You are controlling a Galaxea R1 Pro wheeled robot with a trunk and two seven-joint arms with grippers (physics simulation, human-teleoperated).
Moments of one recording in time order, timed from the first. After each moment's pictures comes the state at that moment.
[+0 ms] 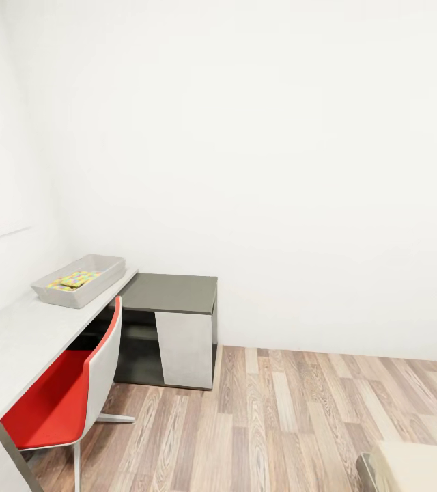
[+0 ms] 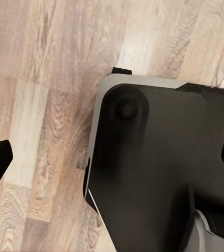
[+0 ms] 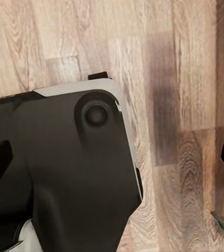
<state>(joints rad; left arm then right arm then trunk) -0.09 0.04 -0.26 -0.01 0.43 -0.10 0.01 -0.08 -0.03 0.13 -0.05 -0.34 -0.08 -0.06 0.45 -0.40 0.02</state>
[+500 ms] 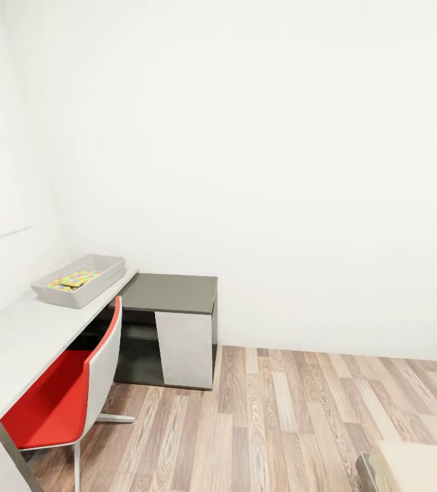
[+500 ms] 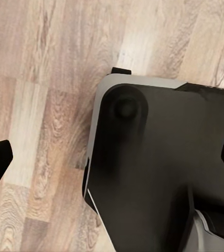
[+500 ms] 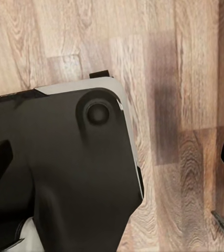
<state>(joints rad) -0.09 0.04 -0.26 -0.01 0.43 -0.10 0.01 -0.08 -0.02 0.14 -0.05 -0.34 -0.08 -0.06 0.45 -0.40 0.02</state>
